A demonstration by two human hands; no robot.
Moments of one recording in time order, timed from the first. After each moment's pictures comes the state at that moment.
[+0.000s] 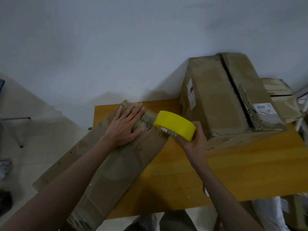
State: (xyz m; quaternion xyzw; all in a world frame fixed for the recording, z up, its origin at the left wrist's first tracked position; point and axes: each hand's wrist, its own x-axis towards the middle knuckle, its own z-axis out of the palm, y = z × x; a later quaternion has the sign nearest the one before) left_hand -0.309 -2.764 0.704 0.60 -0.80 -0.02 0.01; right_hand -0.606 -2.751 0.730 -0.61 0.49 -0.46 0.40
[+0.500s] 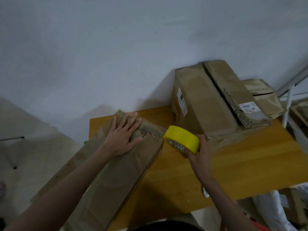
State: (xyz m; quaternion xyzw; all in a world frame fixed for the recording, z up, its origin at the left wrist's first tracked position) left_hand -0.325 -2.761 0.715 0.59 -0.80 -0.03 -0.01; right_hand -0.649 -2.723 0.705 -0.61 0.60 -0.41 0.31
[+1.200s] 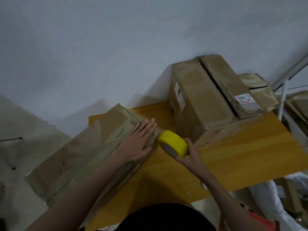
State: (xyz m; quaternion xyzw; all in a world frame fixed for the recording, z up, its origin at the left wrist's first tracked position) left_hand -0.377 -2.729 0.705 0.50 -0.86 -0.08 0.01; right_hand -0.651 -2.698 0.700 -0.62 0.52 -0.30 0.50
